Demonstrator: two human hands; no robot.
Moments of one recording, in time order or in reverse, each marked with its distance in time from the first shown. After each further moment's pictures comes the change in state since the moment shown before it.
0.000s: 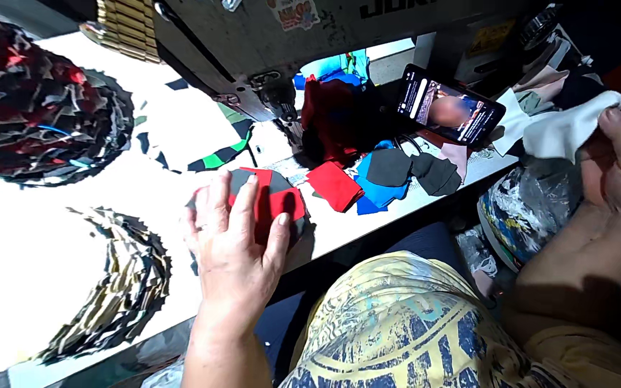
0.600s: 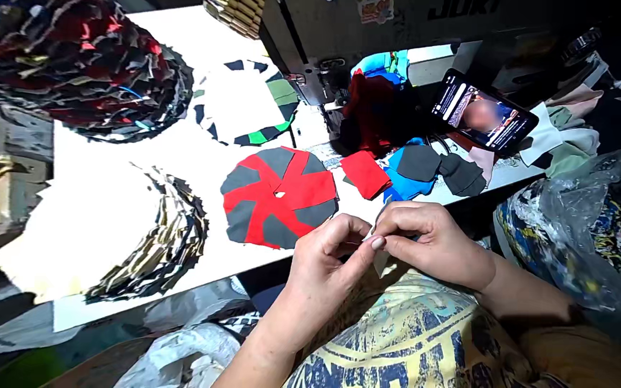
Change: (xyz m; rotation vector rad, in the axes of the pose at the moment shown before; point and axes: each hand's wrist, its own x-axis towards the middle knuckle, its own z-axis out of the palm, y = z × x) left_hand -0.024 0.074 -0.002 -0.887 -0.161 -0.010; right_hand -0.098 -0.022 0.185 0.241 -0.878 0.093
